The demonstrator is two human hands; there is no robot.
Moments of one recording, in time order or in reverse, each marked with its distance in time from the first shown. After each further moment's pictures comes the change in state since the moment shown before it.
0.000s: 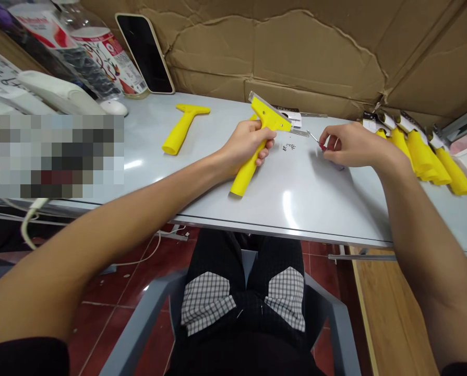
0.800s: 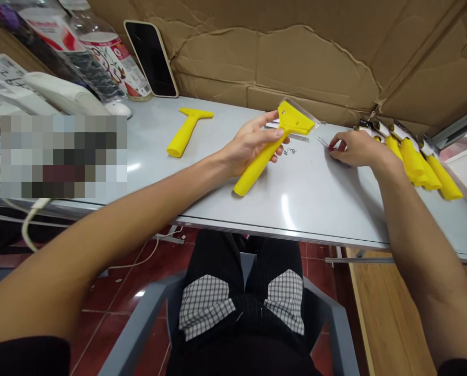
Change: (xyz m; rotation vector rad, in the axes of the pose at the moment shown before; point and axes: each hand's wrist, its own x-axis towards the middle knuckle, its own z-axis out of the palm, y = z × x) left_hand 0.005 -0.005 -0.014 -0.190 -0.223 0.148; right_hand 0.016 0.040 0.008 -0.157 -0.011 0.235
